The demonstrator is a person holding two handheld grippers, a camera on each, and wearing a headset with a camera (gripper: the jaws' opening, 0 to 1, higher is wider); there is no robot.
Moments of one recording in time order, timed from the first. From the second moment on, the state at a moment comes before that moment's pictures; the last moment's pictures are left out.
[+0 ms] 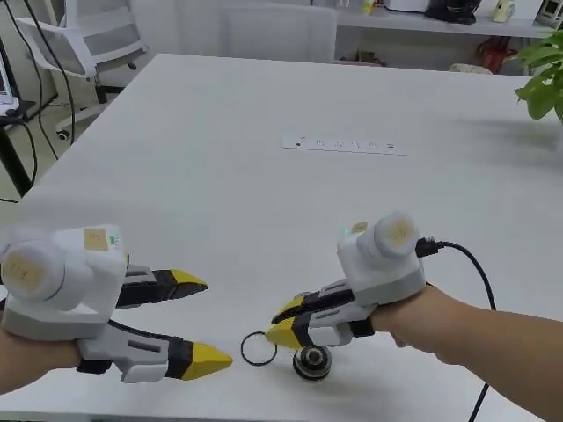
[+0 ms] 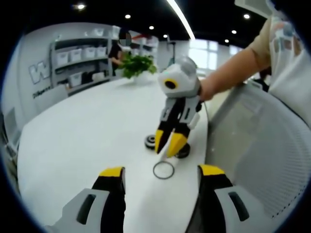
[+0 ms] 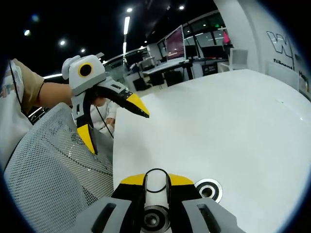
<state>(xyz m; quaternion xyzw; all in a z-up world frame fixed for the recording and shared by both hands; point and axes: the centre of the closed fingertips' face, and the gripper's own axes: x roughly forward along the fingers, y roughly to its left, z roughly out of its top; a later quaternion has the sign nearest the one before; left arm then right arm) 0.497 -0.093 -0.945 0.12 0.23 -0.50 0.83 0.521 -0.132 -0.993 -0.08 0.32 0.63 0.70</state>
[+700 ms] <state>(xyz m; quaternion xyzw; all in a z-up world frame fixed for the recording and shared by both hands) 0.505 -0.117 -0.937 0.13 0.23 -0.53 0.81 0.525 -0.162 -0.965 -0.06 0.30 0.63 0.72</state>
